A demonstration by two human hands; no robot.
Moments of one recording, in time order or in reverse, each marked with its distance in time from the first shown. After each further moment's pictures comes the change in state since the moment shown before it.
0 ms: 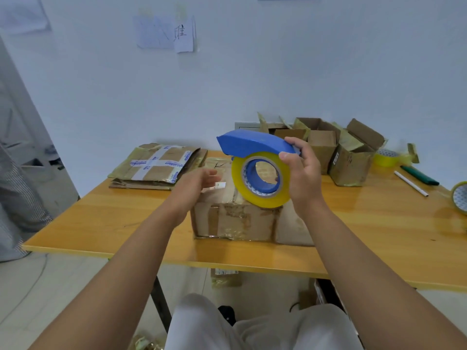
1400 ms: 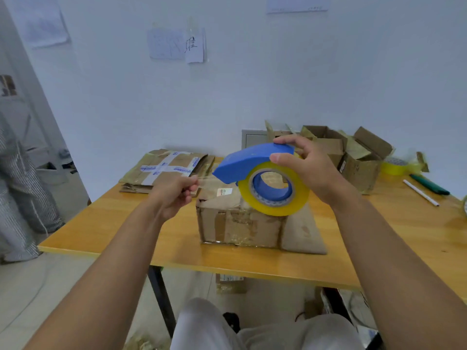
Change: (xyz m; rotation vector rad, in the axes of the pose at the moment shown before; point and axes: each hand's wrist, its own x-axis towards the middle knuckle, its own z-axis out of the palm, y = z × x) left_hand 0.010 0.001 -0.047 -0.354 0.096 -0.210; right_hand 0.028 -0.044 -0.016 -0.264 -0.410 0.030
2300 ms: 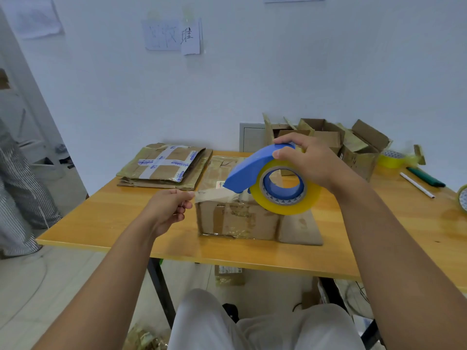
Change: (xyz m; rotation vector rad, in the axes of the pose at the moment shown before) left_hand -0.008 -0.043 -0.016 0.135 0.042 -0.042; right_hand -0.001 0.001 -0.014 -0.250 -0.063 0.074
